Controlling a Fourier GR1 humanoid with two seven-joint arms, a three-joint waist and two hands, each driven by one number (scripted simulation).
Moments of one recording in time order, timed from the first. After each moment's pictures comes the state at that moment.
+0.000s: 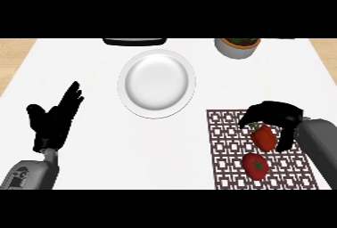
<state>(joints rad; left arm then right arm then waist) -0.16 0.32 -0.06 -1.40 0.16 0.12 0.13 -0.59 -0.55 0.47 -0.69 0.85 0.20 -0.94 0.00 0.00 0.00</state>
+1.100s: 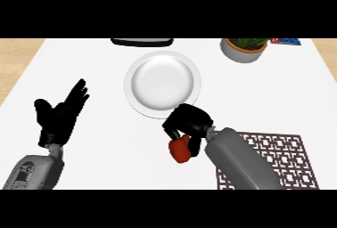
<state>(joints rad) -0.19 0.29 -0.05 -1.36 0.14 0.08 0.15 -0.60 -0.07 0.54 -0.99 0.87 0.15 -0.34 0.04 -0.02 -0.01</state>
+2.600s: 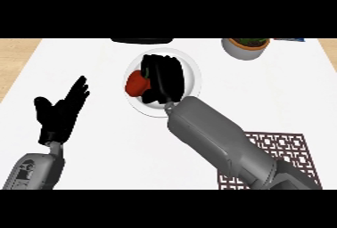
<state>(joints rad) -0.21 0.28 -0.04 -1.39 0.12 0.07 0.16 -1.06 0.00 0.74 -0.80 0.57 -0.68 0.57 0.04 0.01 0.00</state>
